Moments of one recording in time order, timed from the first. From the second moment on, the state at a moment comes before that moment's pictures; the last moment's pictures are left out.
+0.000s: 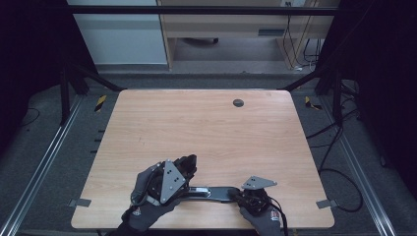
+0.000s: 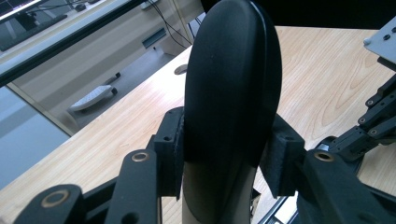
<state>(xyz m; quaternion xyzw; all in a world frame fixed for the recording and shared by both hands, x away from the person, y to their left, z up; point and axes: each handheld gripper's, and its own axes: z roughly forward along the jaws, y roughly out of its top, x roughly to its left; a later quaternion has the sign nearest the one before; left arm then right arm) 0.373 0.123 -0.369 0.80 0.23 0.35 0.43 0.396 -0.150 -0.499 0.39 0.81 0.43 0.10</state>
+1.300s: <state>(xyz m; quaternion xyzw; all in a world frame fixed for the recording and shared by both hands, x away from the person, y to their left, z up) 0.371 0.082 -0.386 0.82 0.18 0.38 0.38 0.395 -0.149 -0.499 0.39 0.81 0.44 0.10</state>
